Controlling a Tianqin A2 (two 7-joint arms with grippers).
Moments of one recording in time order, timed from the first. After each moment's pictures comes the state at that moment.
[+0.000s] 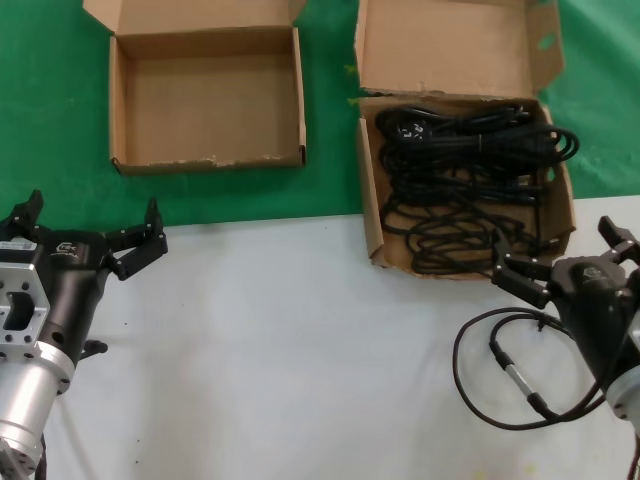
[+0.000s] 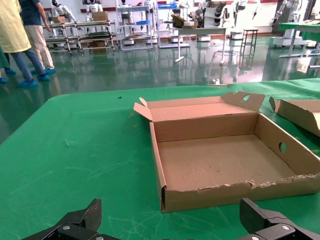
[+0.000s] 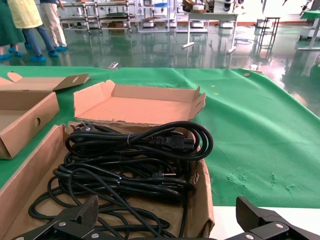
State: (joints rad) left arm -0.02 -0.29 1.61 -1.59 -1.77 0.02 -0.01; right arm 0.00 0.30 -1.60 1.60 1.80 0.00 0.00
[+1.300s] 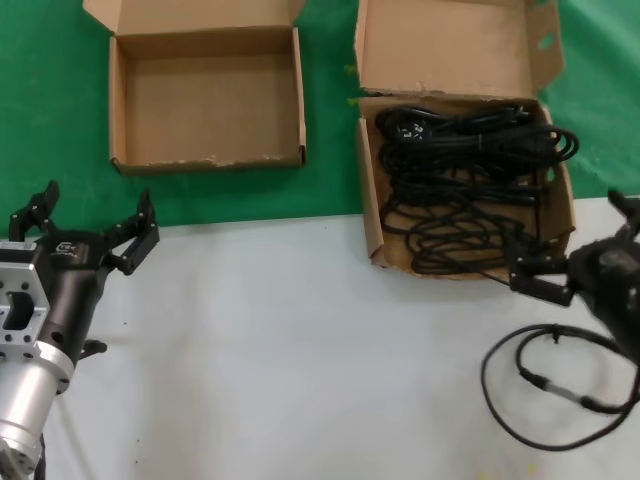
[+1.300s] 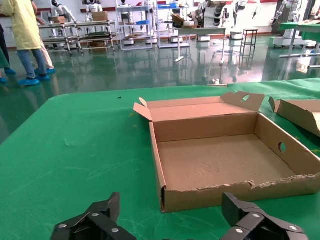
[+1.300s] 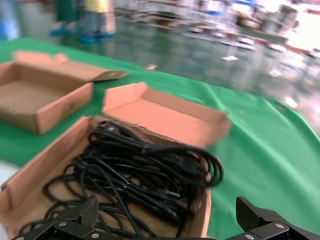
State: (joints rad) left arm -0.02 -0.29 1.61 -1.59 -1.77 0.02 -0.01; right arm 0.01 0.56 -1.70 1.67 1.82 0.00 0.00
